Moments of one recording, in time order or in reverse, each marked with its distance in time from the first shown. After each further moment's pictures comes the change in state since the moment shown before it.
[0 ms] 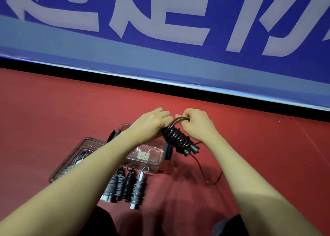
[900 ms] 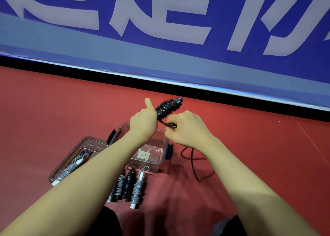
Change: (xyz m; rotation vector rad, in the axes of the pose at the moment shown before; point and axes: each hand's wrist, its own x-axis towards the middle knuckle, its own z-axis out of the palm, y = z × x) left_hand 0.008 0.006 0.007 0.137 -0.181 -0.933; right_hand -0.020 -0.032 0.002 -0.208 -0.012 -0.352
